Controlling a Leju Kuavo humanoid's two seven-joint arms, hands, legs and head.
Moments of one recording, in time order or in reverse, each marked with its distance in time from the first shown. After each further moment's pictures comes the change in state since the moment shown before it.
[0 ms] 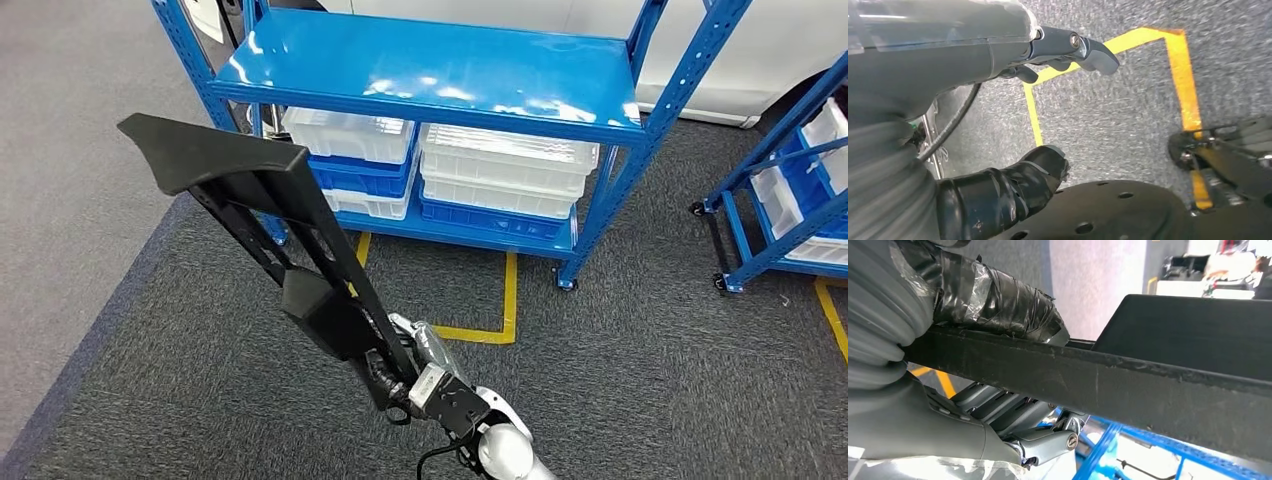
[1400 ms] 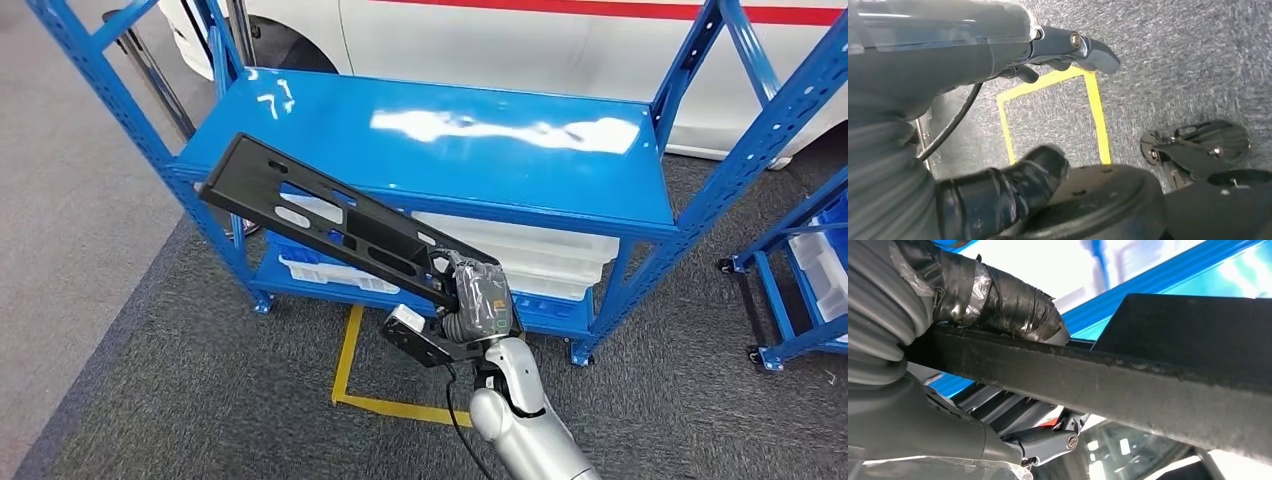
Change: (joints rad) left arm 0.008 0.005 0.033 0.000 -0.038 0.006 0.030; right arm -0.184 0.042 -0.096 0.271 0.816 -0.634 0.316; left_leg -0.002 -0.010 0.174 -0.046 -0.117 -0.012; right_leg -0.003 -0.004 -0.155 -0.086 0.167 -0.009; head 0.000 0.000
